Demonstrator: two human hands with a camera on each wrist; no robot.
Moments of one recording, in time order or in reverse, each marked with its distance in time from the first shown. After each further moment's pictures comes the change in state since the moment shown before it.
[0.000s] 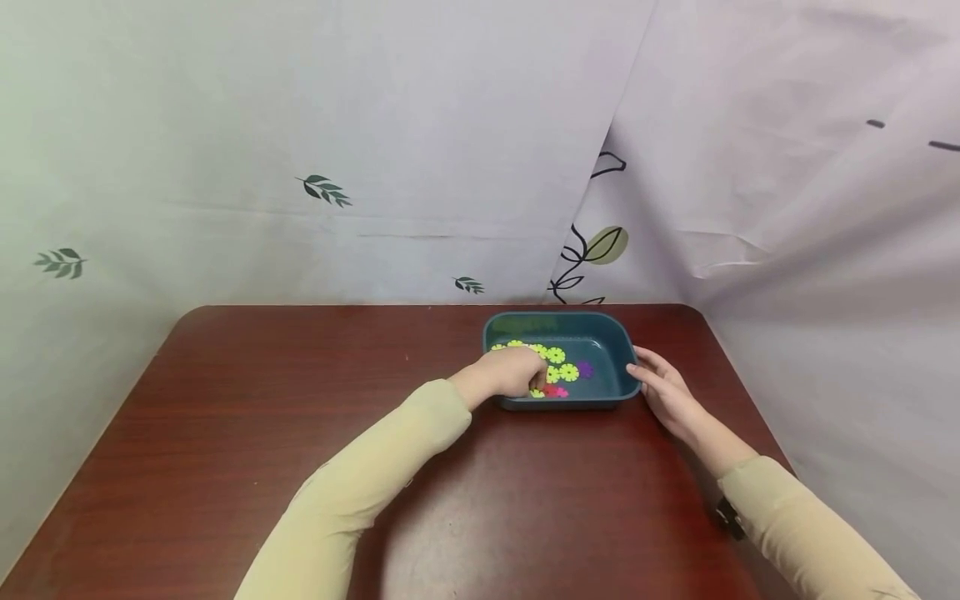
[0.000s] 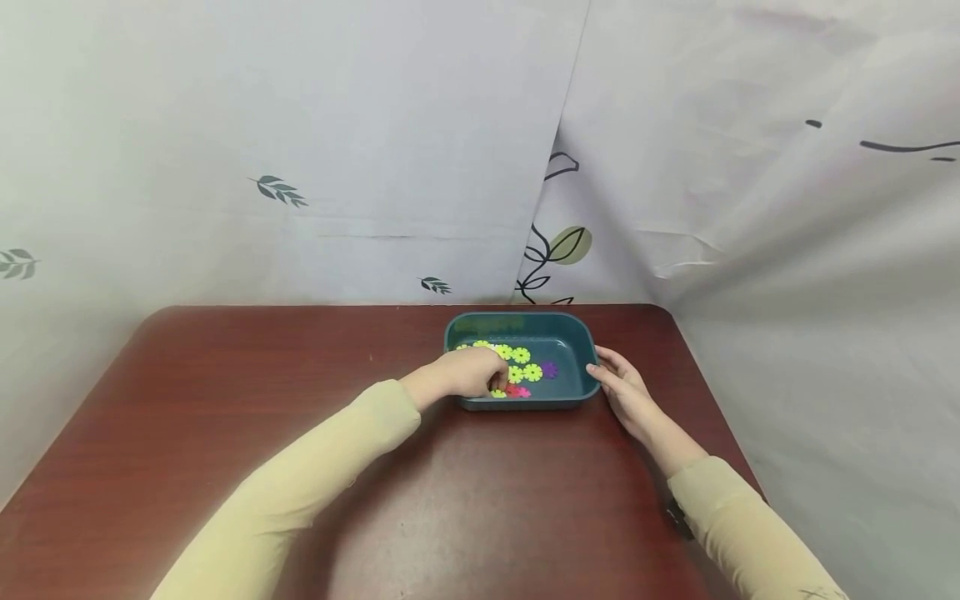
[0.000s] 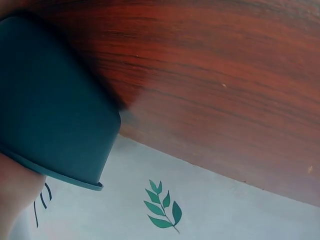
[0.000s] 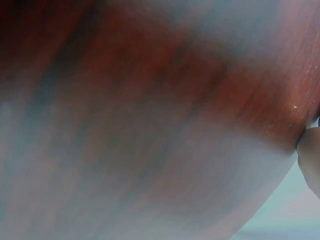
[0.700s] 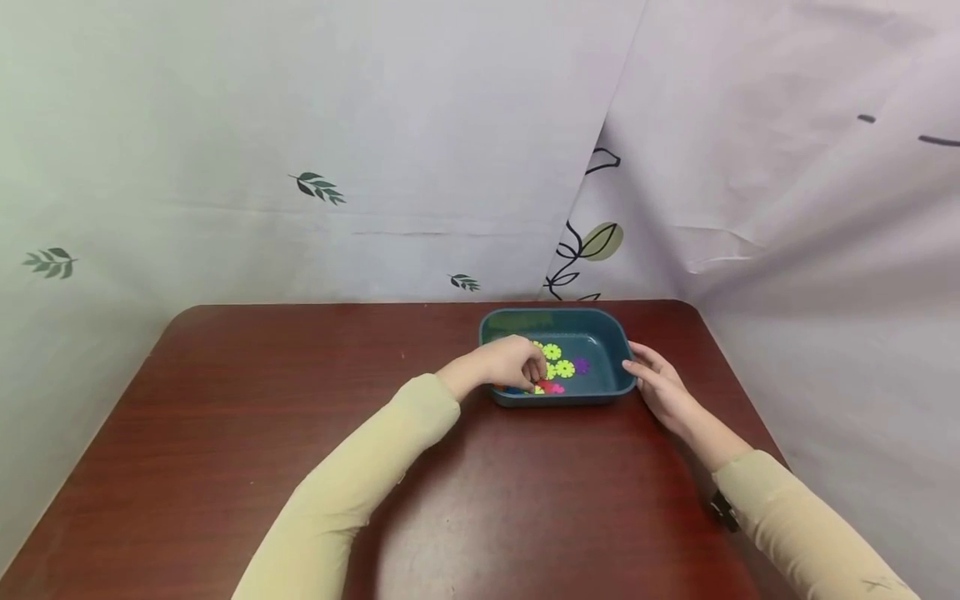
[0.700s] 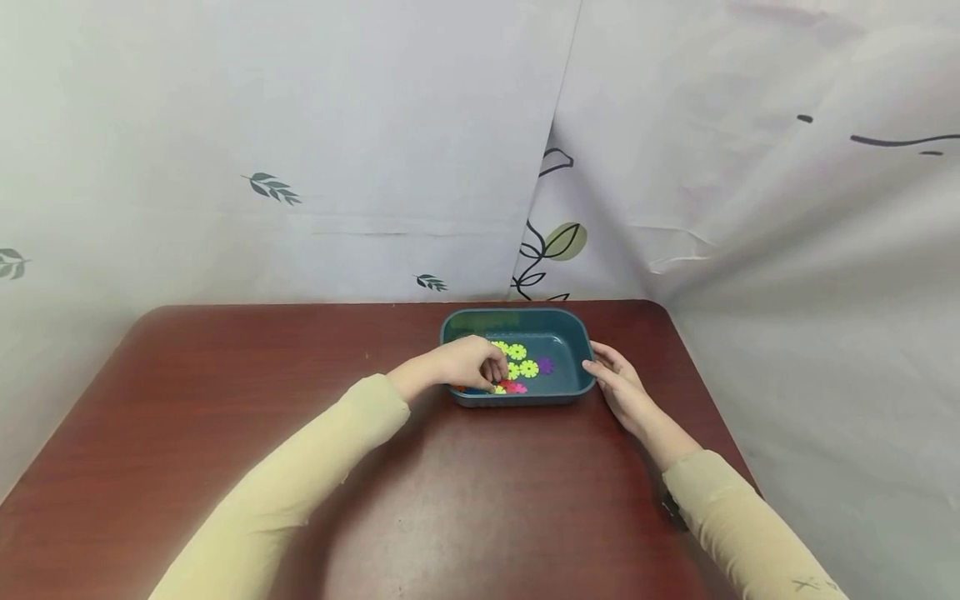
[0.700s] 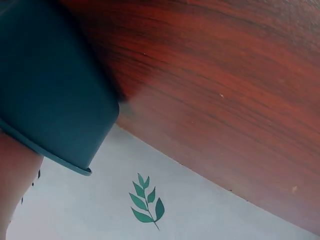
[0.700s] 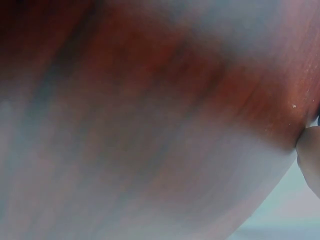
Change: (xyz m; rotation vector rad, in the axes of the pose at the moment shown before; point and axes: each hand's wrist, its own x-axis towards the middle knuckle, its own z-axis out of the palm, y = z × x) left_hand -0.002 -0.012 -0.012 -0.313 -0.001 0.126; right_hand 0.002 -0.001 0.000 0.008 0.002 0.003
